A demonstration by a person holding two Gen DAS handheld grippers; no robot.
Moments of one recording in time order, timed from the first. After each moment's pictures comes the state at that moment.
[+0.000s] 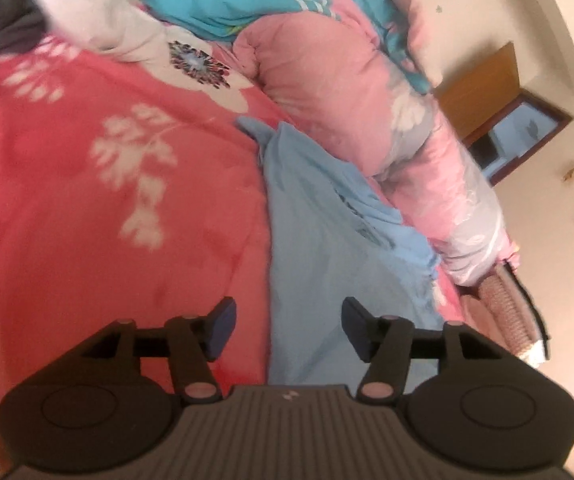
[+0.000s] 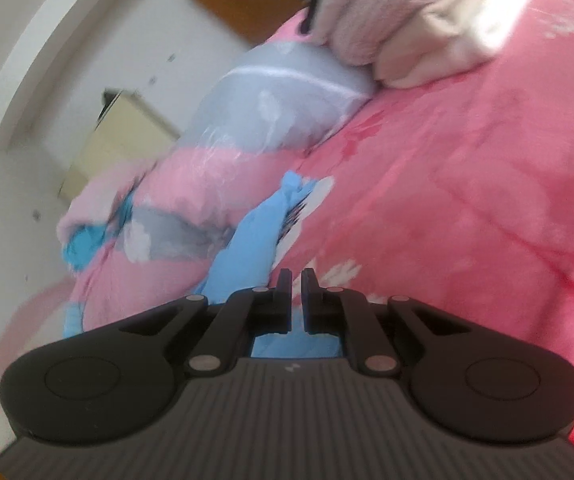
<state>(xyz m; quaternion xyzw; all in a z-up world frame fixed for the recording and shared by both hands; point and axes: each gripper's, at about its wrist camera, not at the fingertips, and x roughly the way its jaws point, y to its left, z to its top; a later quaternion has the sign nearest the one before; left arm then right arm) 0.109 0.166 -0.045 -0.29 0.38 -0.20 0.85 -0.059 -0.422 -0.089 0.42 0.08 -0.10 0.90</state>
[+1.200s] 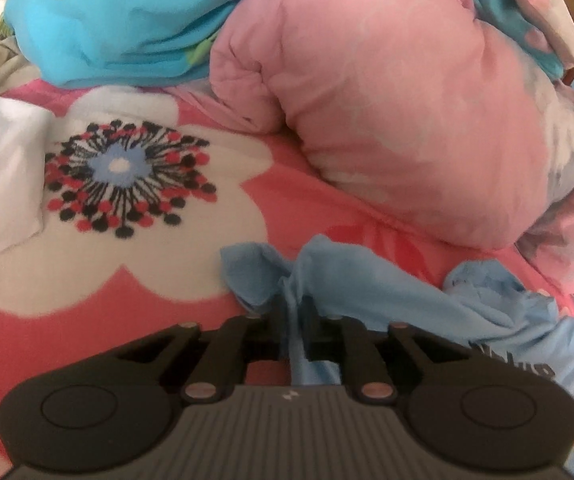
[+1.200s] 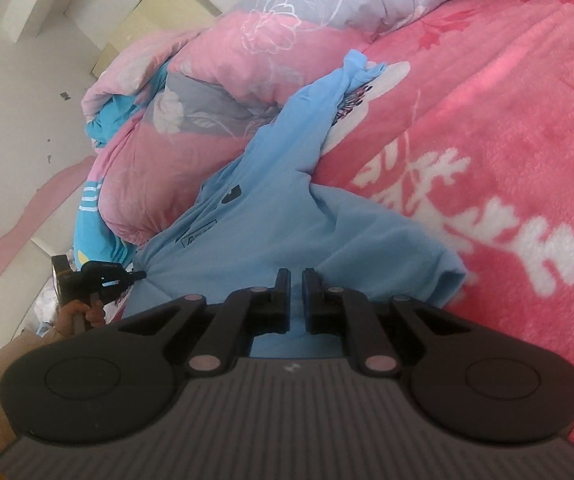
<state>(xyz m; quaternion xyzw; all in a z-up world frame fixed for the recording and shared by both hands) 0.393 0.092 -0.060 -0.16 0.41 -0.09 0.89 0.000 -0.393 -0.098 0.38 0.22 0.01 0.90</state>
